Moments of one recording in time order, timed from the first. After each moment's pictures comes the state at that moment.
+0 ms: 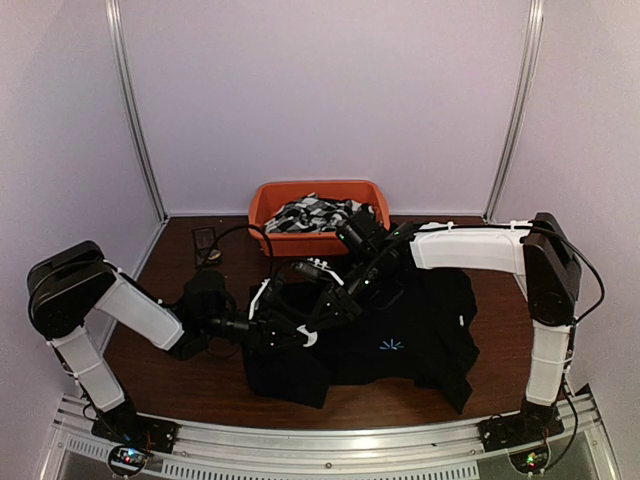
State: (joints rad) left arm -0.77 1.71 0.49 1.05 0.91 -0.48; right arm 0.84 1.96 1.50 -0.58 -0.99 -0.17
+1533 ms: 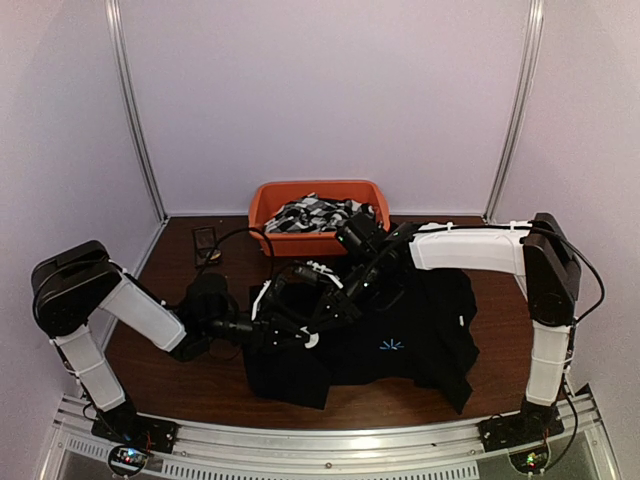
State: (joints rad) left arm -0.78 1.74 0.48 1.08 0.85 -0.54; right arm 0.84 1.96 1.50 -0.60 -0.92 -0.19
